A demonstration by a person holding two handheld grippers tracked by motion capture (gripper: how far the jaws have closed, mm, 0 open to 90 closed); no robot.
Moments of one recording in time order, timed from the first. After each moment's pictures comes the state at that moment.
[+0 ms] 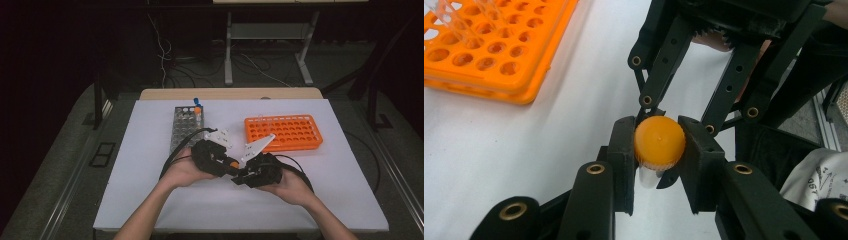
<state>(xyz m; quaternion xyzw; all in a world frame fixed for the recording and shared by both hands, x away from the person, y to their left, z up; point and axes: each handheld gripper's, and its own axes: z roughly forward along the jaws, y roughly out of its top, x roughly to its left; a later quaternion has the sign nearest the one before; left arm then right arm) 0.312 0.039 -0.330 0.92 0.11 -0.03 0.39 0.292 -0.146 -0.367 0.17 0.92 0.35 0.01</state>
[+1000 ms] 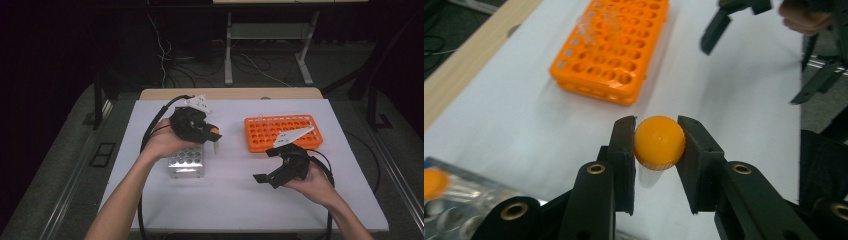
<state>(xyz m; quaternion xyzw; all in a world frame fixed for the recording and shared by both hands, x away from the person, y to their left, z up) 0.358 0.083 -0.272 0.91 0.16 0.07 0.37 0.297 -0.212 -0.353 0.28 0.87 0.40 0.02</state>
